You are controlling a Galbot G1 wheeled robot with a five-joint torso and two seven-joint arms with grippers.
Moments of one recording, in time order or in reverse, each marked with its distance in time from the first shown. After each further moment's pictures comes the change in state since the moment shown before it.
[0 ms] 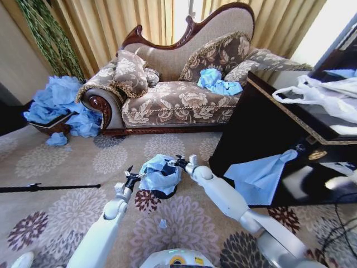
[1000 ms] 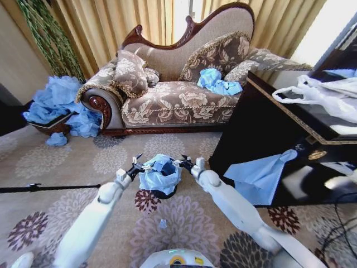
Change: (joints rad) left arm -0.230 0.187 0.099 0.005 0.143 0.036 0.407; right arm -0.254 -0.169 0.153 0.335 -0.089 0.035 0.085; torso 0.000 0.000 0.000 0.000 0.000
